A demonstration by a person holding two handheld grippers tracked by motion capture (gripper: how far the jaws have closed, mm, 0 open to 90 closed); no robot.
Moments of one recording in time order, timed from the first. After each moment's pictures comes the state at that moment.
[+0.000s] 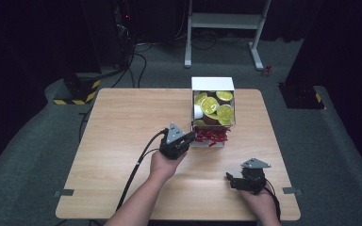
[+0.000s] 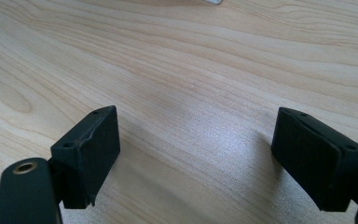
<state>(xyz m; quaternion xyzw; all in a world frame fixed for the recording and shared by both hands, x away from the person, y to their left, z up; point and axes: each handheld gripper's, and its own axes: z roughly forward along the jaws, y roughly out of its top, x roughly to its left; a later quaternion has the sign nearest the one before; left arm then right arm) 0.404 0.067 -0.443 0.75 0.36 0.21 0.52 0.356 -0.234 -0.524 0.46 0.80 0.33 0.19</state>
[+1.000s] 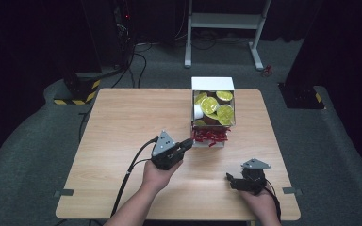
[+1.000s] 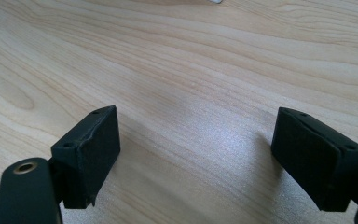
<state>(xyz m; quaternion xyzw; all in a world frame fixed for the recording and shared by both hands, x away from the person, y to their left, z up) 0.360 0.087 -0.423 0.73 0.31 0.20 0.58 0.355 -0.235 -0.524 0.46 0.80 0.33 0.19</state>
